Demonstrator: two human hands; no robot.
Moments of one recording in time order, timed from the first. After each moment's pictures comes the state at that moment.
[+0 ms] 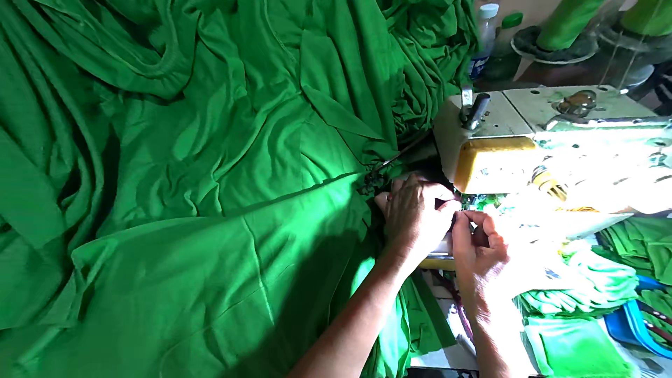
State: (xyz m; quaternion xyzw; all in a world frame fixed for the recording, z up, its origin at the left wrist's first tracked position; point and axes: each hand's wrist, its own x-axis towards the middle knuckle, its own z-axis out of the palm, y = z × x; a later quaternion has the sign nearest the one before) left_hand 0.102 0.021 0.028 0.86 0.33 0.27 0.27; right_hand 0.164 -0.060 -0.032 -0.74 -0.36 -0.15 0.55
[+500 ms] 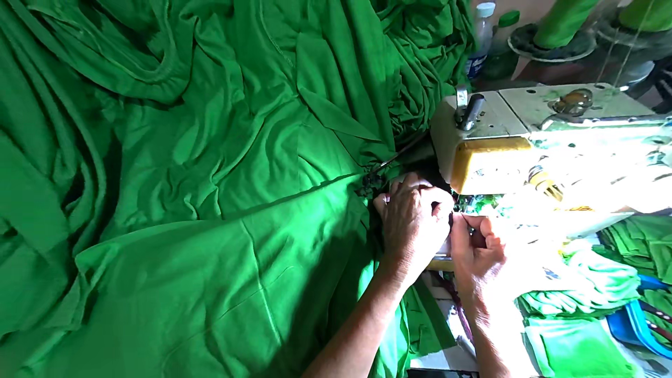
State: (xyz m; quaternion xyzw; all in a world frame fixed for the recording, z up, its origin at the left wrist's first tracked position) left_hand 0.102 0.018 0.015 0.86 0.32 0.34 0.20; right_hand 0.163 -0.058 -0.033 -0.73 -0.36 -0.14 0.57
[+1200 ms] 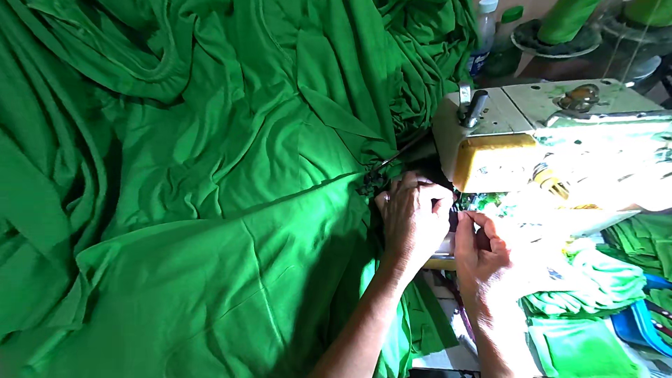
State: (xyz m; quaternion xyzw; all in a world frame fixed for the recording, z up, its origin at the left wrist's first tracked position) left_hand 0.101 0.019 0.020 0.85 0.33 0.32 0.25; right_hand 0.162 -0.062 -0.031 -0.74 -0.36 -0.20 0.53
